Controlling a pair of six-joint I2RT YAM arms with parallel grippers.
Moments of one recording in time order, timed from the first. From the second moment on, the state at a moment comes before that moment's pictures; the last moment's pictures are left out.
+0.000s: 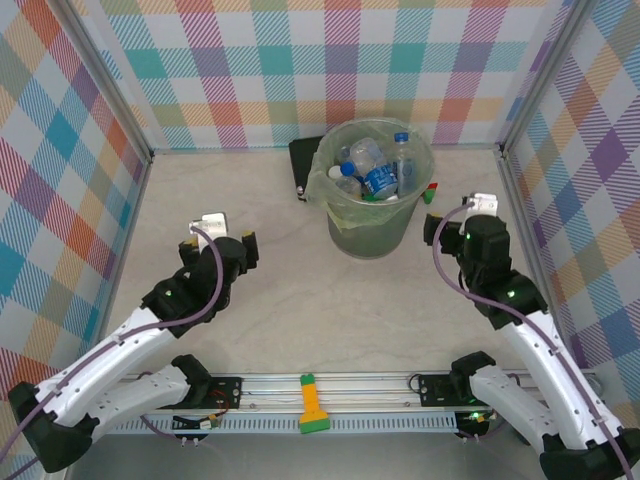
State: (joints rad) left arm -0.71 0.86 0.82 -0.60 -0.81 -0.48; right arm 0.36 0.75 0.83 -0.50 0.42 0.22
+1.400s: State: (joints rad) left arm -0.20 1.52 0.34 0.75 -0.45 -0.07; right arm 0.11 1.53 0.24 0.98 0.16 0.03
